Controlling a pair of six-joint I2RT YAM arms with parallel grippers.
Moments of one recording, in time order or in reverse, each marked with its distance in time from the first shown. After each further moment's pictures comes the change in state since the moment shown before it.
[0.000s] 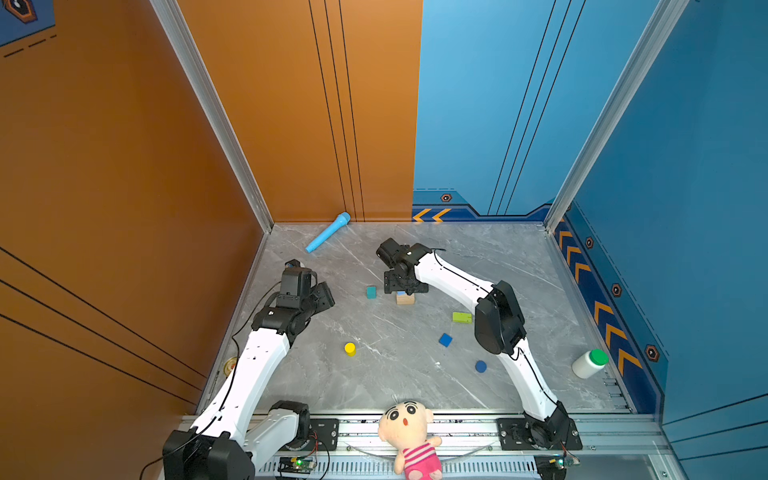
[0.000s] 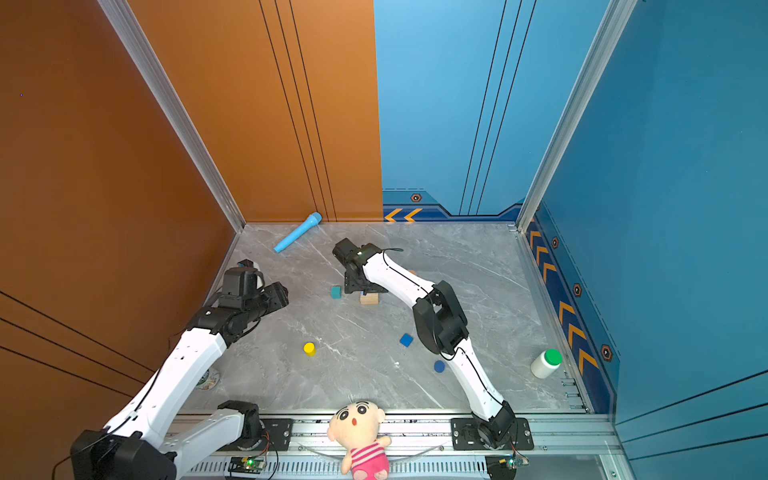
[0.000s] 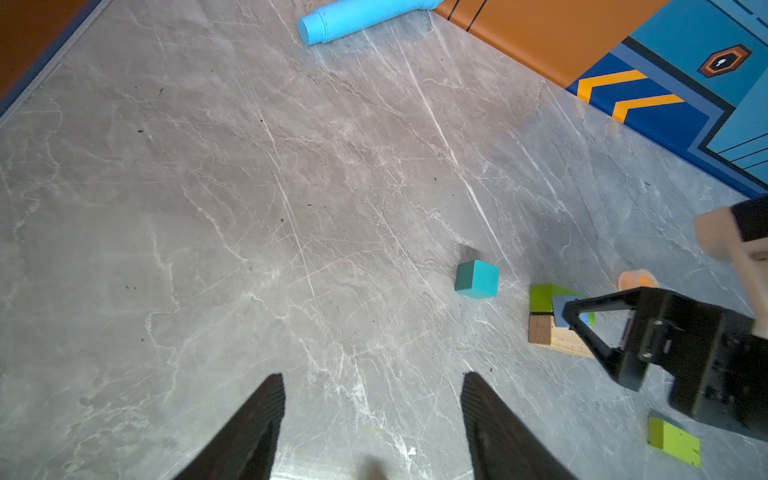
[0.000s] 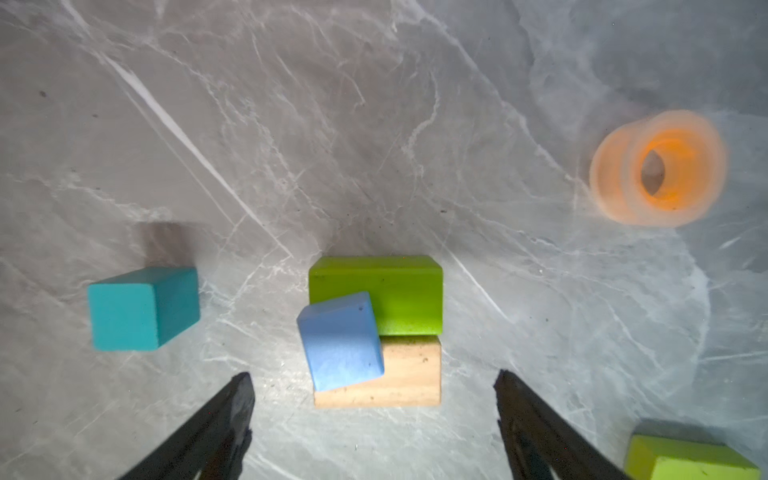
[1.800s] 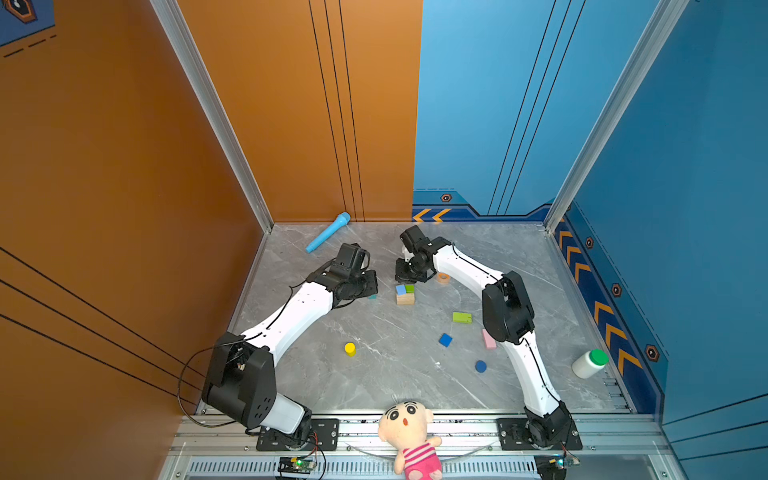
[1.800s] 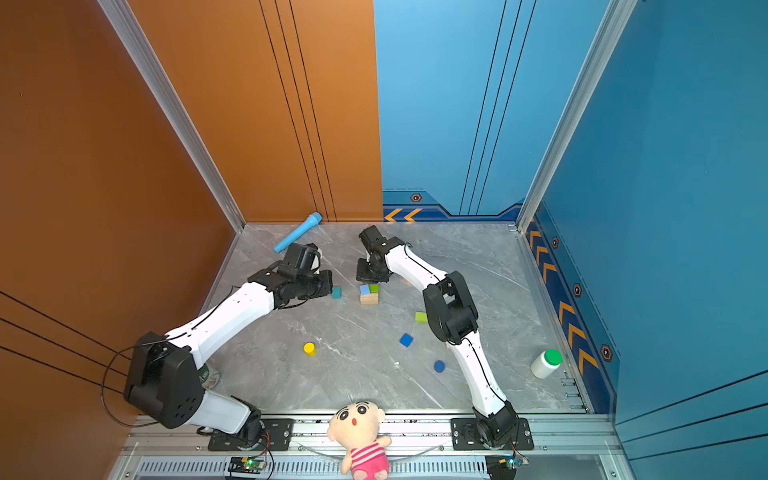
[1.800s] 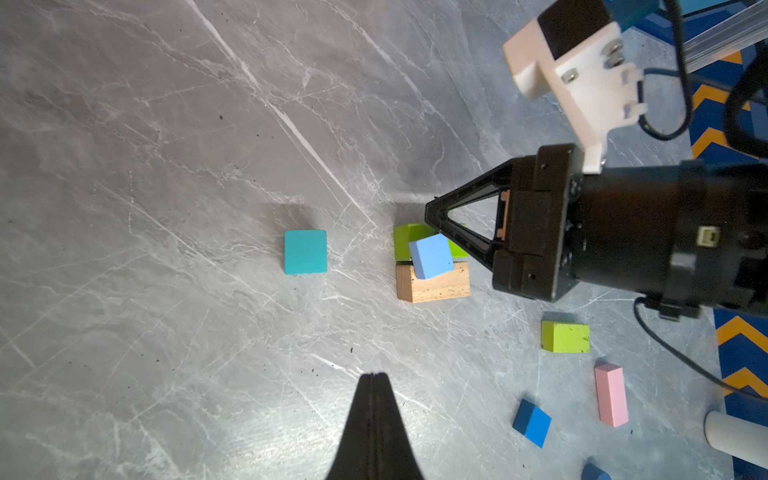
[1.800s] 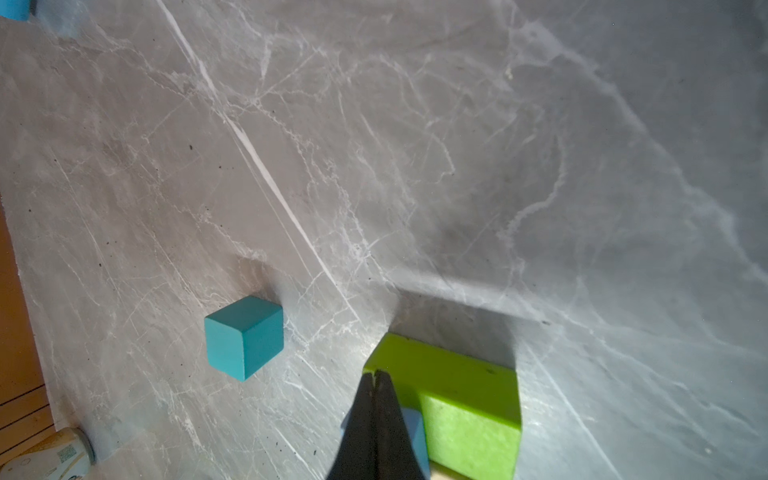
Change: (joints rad) left arm -0.282 0.443 0.295 0.036 0.142 -0.034; right arm -0.170 0.043 -0.078 0.270 -0.457 -0.105
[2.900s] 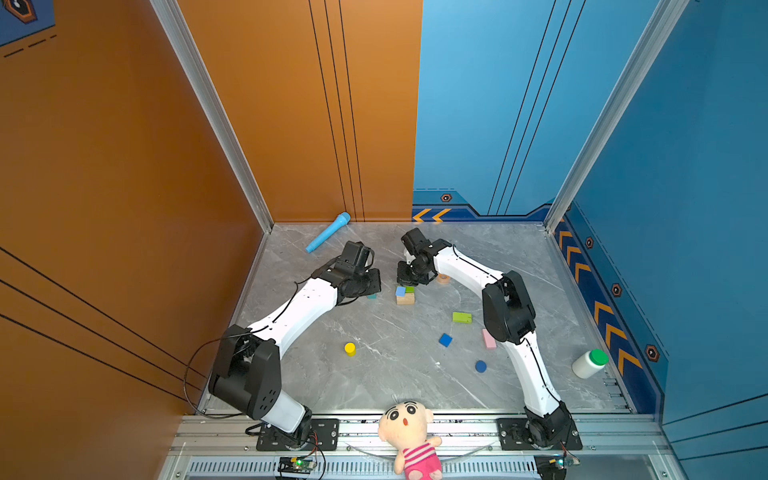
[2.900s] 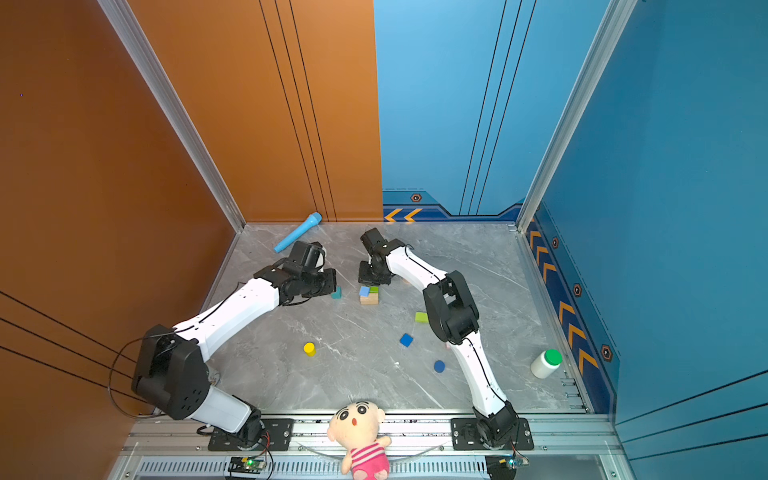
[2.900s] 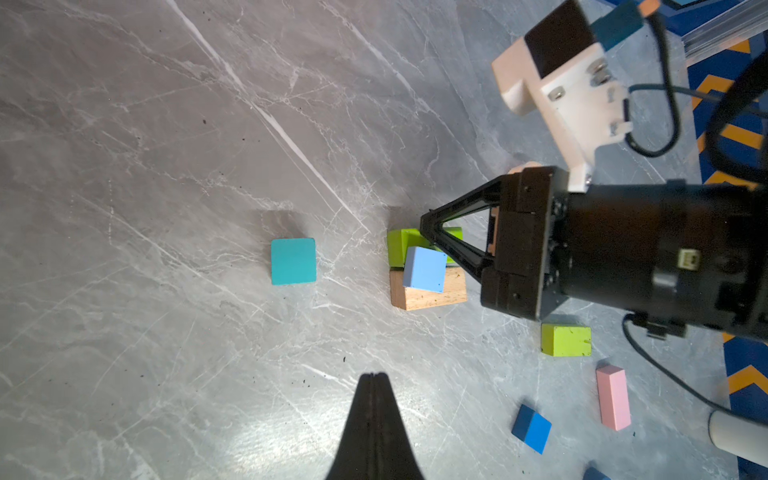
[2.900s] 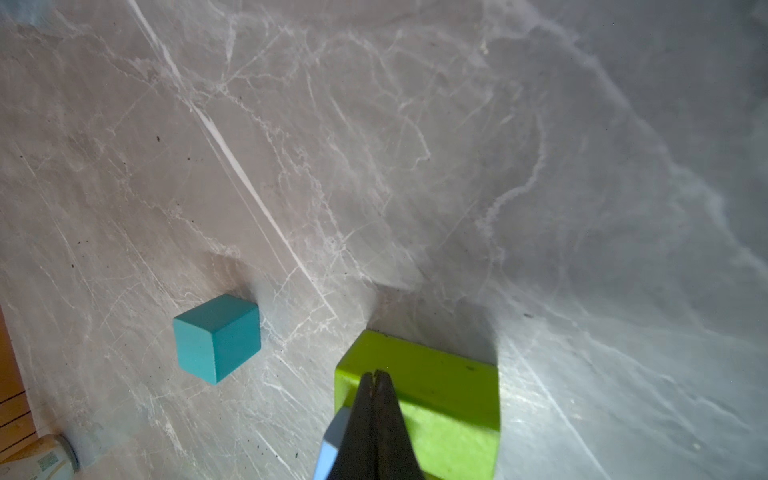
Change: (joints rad) left arm -0.013 0.066 0.054 -0.004 0.000 0.008; right arm -0.009 -0.015 -0.040 0.011 0.011 0.000
